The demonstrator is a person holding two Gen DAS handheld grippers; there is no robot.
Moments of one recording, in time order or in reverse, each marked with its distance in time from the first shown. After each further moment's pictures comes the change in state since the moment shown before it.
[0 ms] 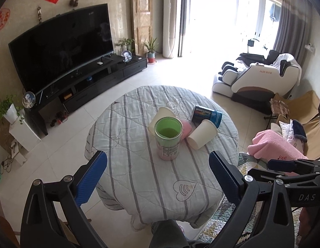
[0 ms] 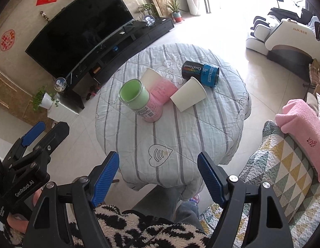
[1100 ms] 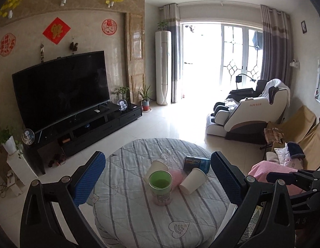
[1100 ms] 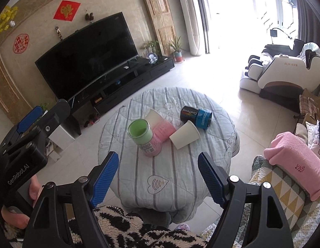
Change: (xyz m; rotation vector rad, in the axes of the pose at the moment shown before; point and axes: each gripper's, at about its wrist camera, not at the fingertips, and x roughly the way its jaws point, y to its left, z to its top) left arm -0.064 -0.013 0.029 0.051 -0.348 -0.026; right arm -0.061 0.025 -0.007 -0.076 -0.287 -0.058
